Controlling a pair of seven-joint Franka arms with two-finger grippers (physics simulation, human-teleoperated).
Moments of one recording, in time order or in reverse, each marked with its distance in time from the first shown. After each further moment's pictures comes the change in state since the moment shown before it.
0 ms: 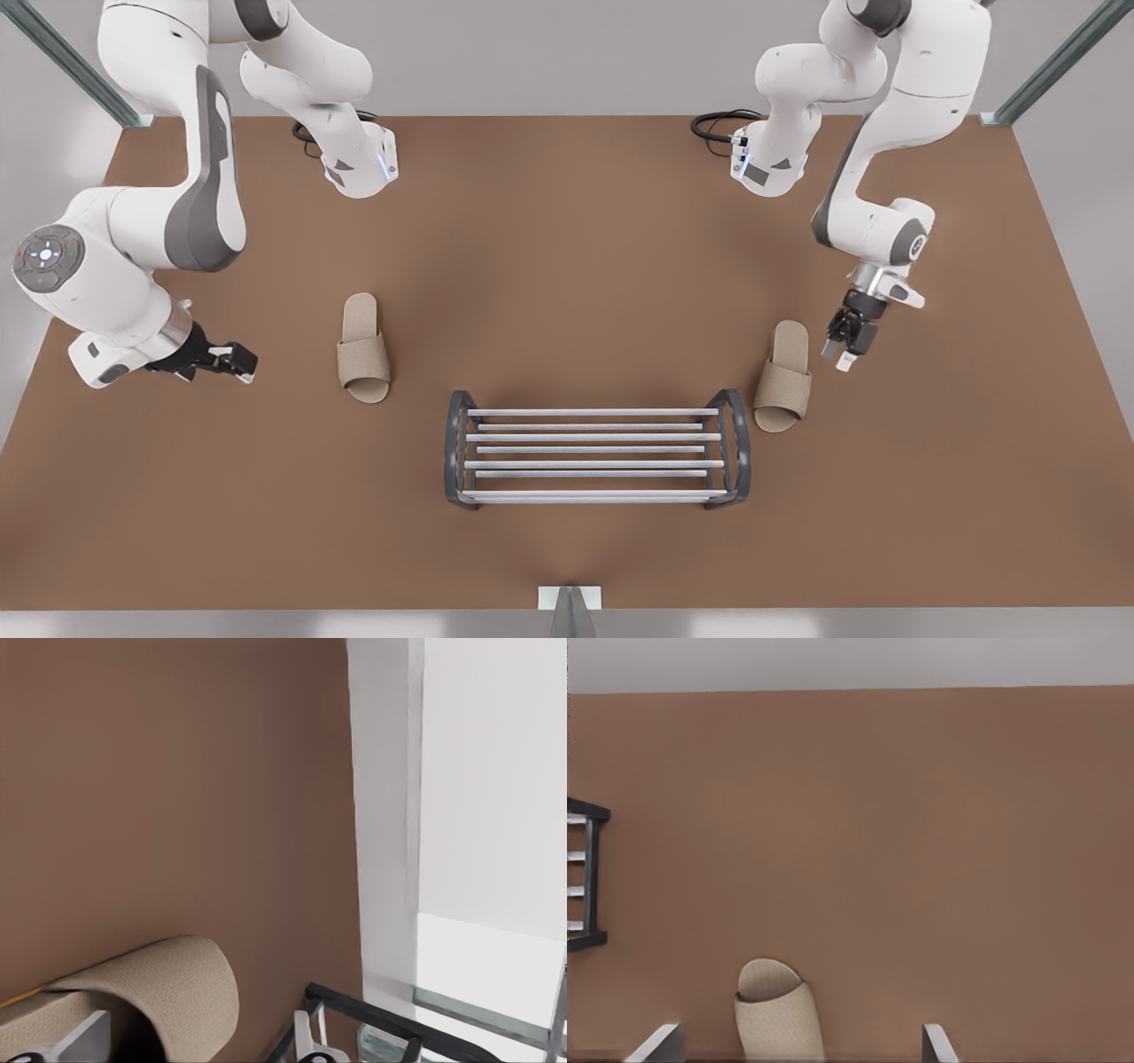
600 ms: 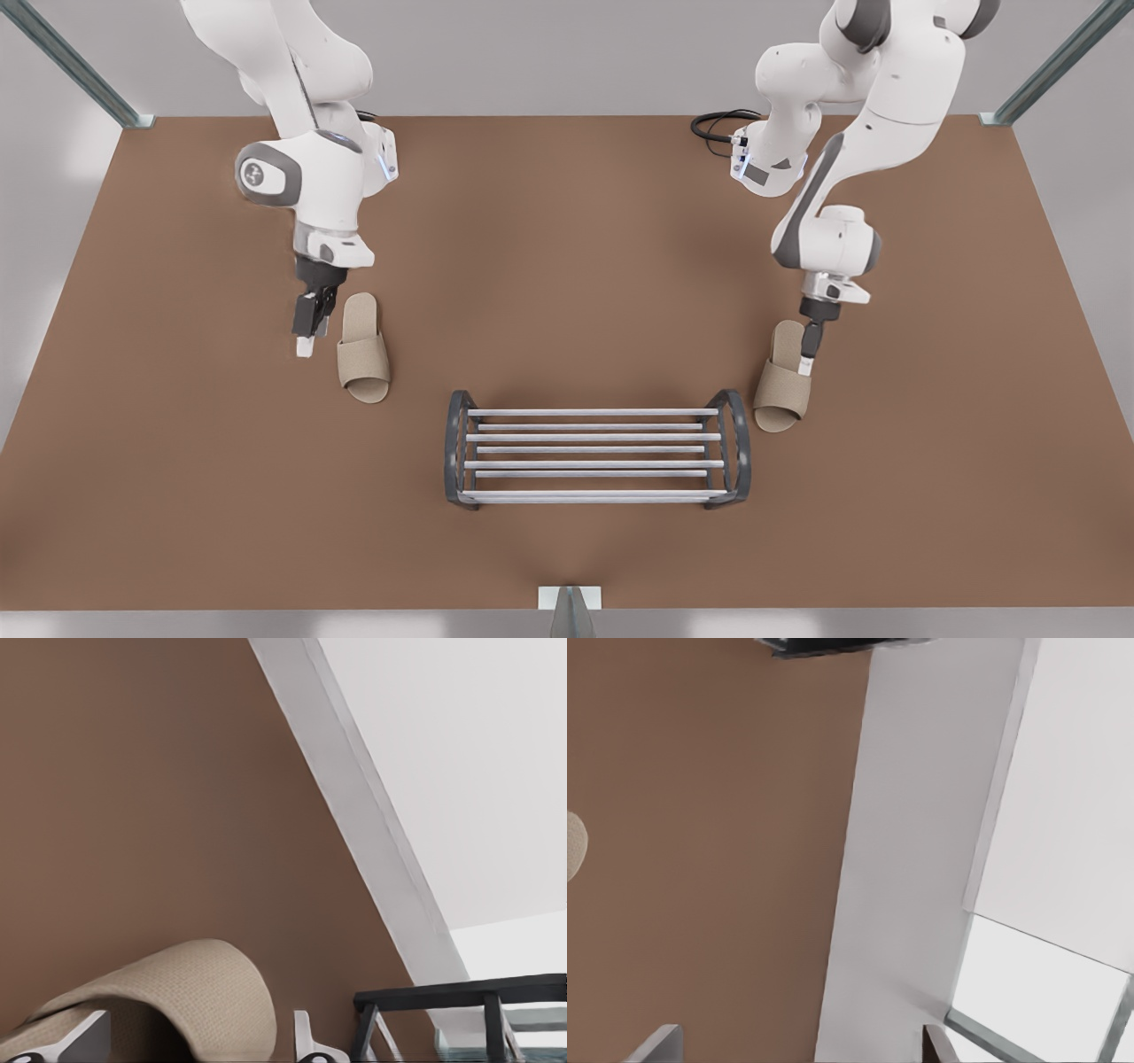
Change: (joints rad) left arm -0.021 0.084 -0.110 0.024 -0.564 0.004 0.832; right arm 0.107 -0.411 0.152 -0.846 -1.320 0.898 -0.325
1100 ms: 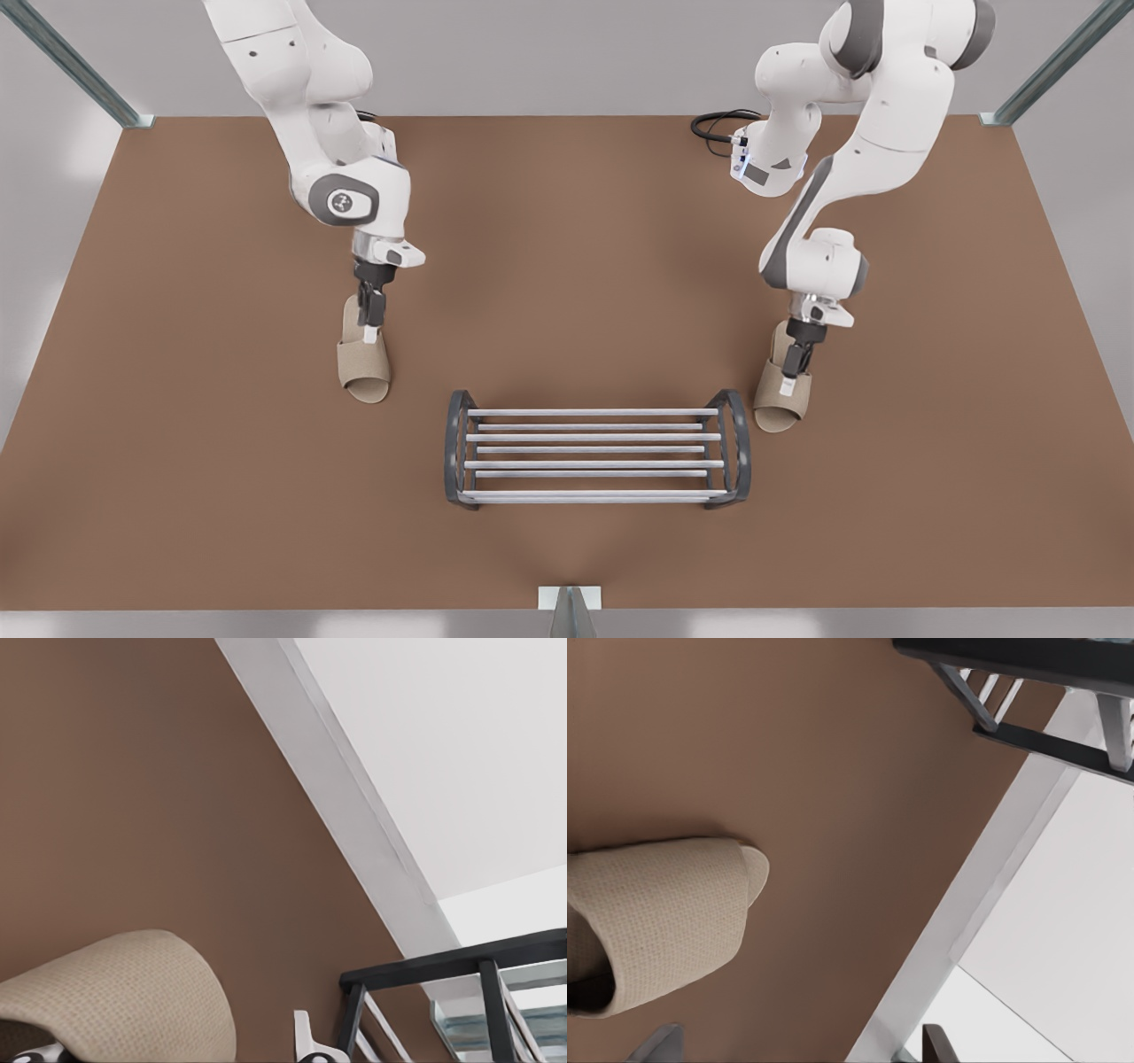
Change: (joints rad) left arm -0.004 0.121 -0.039 0.135 0.000 -0.002 0.057; right arm -0.055 0.140 0.132 -0.222 -0.613 -0.124 0.490
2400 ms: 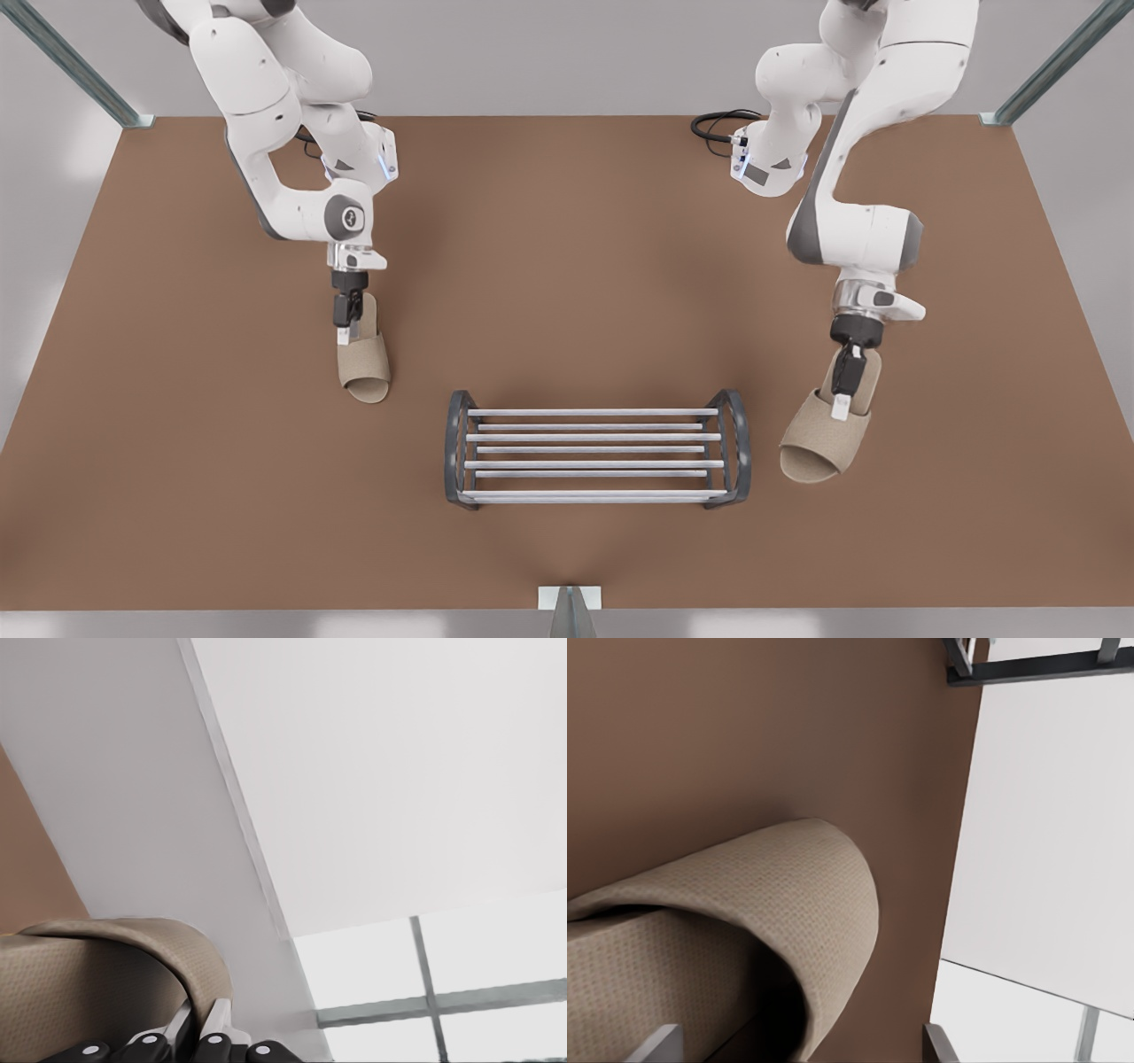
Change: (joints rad) left arm 0.040 -0.276 -0.118 0.272 0.187 0.209 -0.448; right arm -0.086 0.216 -0.083 -0.109 -0.822 -0.279 1.043
